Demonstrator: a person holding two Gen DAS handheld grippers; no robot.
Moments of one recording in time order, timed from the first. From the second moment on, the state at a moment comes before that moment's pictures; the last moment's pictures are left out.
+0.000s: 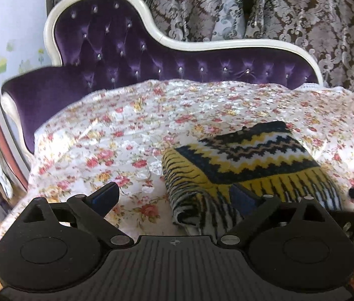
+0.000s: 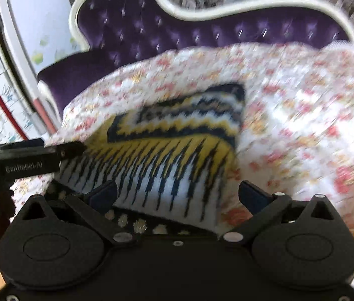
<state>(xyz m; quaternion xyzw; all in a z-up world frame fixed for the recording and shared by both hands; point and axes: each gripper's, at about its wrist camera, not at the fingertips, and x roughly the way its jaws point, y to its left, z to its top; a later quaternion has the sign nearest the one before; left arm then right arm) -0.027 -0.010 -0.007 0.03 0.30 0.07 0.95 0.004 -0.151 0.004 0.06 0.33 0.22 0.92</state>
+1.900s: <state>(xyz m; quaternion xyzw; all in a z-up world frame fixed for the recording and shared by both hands) -0.079 -0.033 -0.016 0.01 0.39 0.08 0.92 -0.044 -0.159 0.015 0.05 0.36 0.13 0.92</state>
